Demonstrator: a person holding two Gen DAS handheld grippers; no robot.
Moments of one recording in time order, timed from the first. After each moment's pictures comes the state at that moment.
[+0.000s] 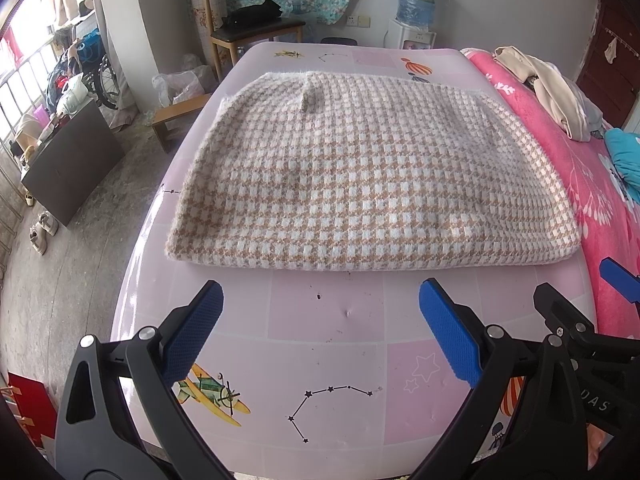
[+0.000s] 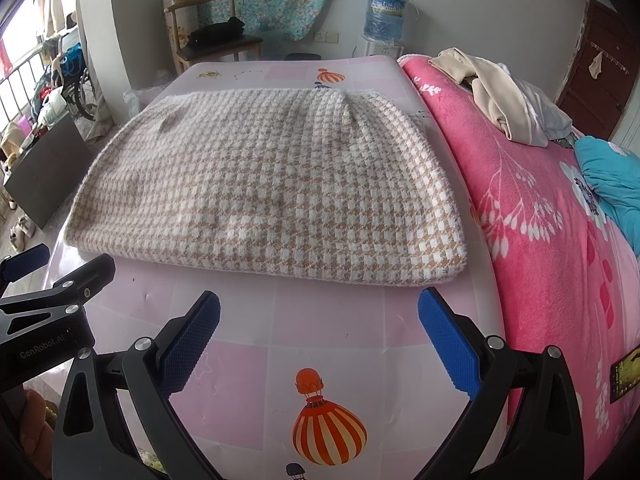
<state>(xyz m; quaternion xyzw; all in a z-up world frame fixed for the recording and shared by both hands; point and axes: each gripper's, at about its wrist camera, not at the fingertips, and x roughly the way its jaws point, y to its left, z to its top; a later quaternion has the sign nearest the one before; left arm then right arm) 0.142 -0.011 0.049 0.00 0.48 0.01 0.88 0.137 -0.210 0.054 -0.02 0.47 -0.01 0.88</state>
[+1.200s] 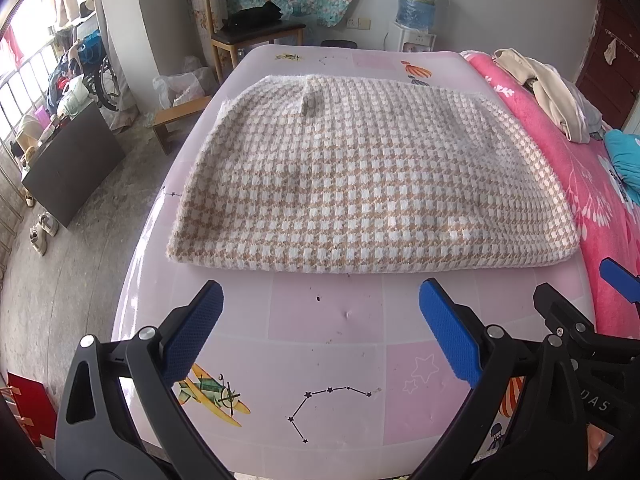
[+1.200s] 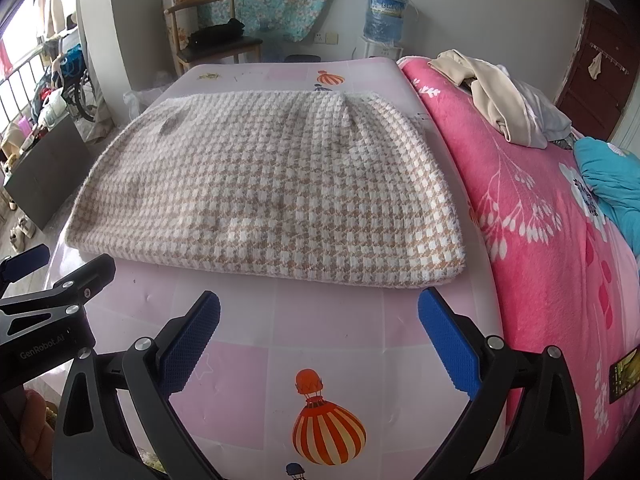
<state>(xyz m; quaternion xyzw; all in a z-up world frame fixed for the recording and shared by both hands) 0.141 -0.012 0.050 0.00 0.47 0.01 0.88 0.137 -0.211 0.057 -0.02 0.47 -0.01 0.88</state>
